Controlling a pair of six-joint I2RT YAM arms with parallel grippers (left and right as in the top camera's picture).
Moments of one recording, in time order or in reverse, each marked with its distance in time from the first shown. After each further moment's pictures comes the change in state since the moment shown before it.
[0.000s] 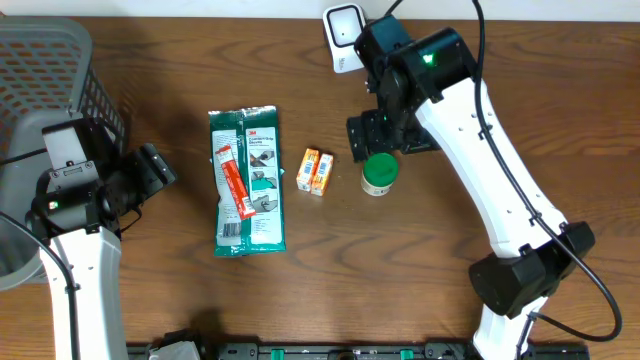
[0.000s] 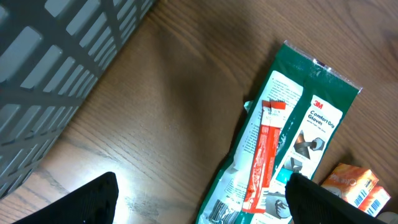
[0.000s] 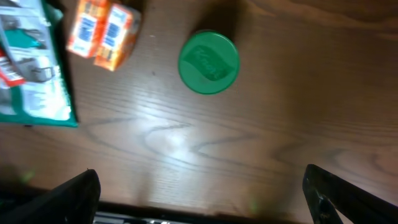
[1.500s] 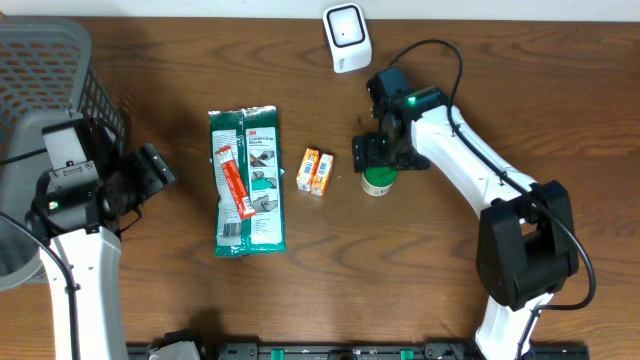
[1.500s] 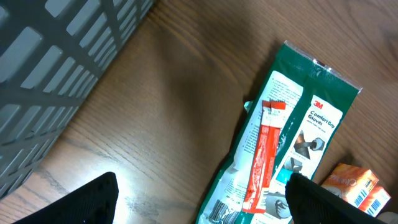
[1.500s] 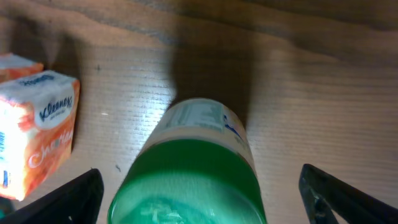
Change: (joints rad) left arm 0.000 0.000 0.000 0.000 0.000 0.000; right arm -0.096 0.008 -0.623 0.700 -0.077 0.017
